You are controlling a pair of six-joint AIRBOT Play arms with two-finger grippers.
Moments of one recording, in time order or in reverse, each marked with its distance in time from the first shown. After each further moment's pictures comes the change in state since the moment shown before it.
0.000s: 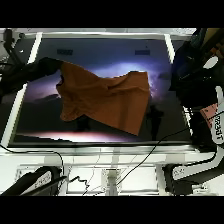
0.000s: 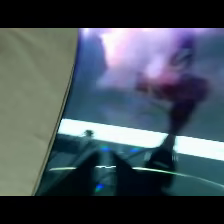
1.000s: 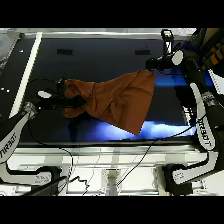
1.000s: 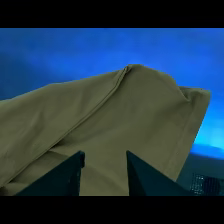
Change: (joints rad) left arm -0.137 -0.420 -0.228 0.050 0.028 0.000; right arm 0.360 0.001 0.119 -0.220 -0.478 0.200
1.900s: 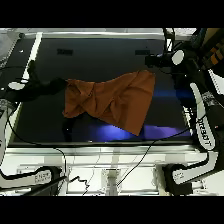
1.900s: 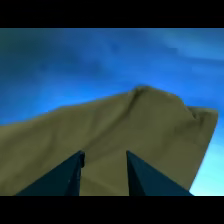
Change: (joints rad) left arm 0.221 0.104 0.122 0.040 -0.114 0.023; right arm 0.000 0.000 0.000 0.042 -0.066 0.000
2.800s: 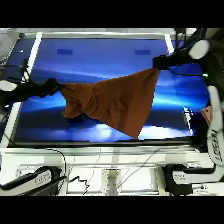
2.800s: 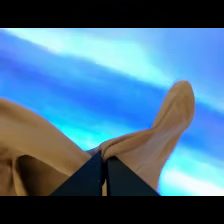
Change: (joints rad) left arm -0.023 0.095 0.001 0.043 0.005 -0.241; right arm 0.000 0.111 0.010 0.014 0.246 -0.023
